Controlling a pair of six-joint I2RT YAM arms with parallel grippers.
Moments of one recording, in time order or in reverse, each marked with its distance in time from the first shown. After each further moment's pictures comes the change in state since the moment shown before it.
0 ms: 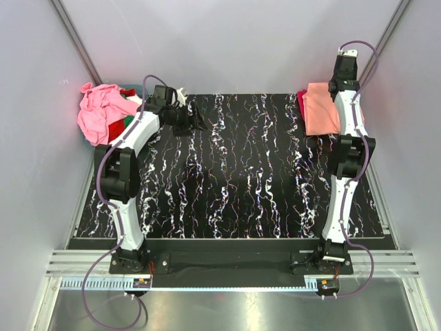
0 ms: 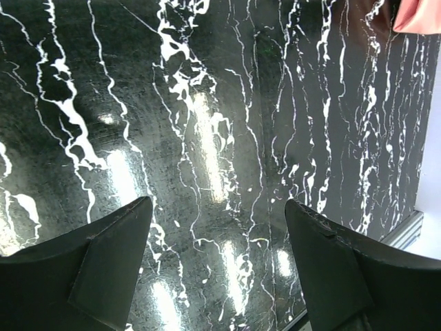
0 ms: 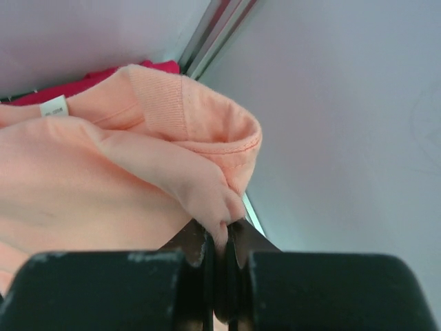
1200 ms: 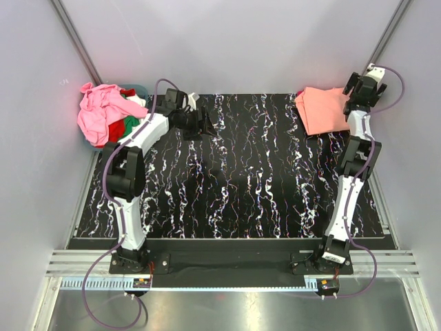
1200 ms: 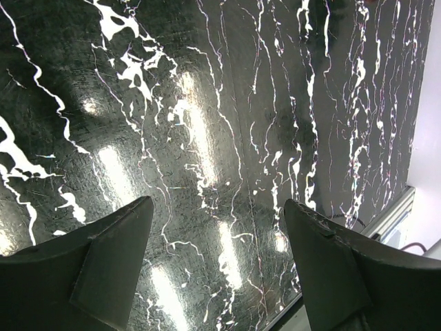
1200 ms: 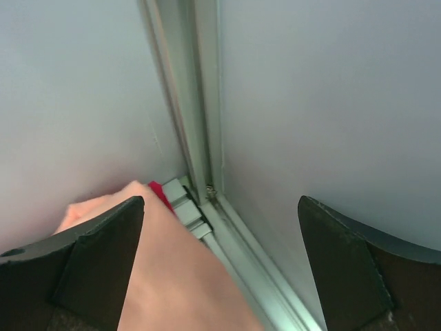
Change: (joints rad) left arm -0.067 0.042 0.000 0.019 0.042 -0.019; right arm -0.195 0.296 0.003 0.660 -0.267 0.247
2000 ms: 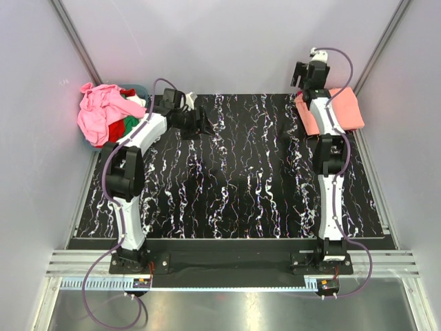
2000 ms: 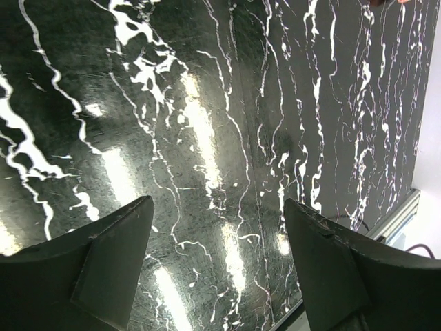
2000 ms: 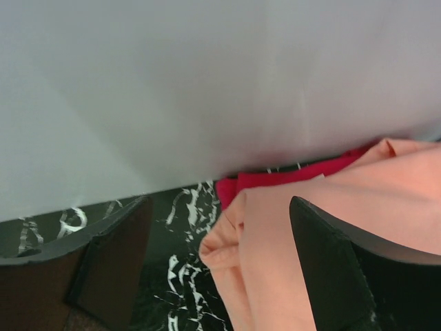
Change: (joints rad) left arm 0.013 0.000 0.000 0.000 -0.004 0.018; right arm 0.315 -0.131 0.025 -0.262 -0.105 0.050
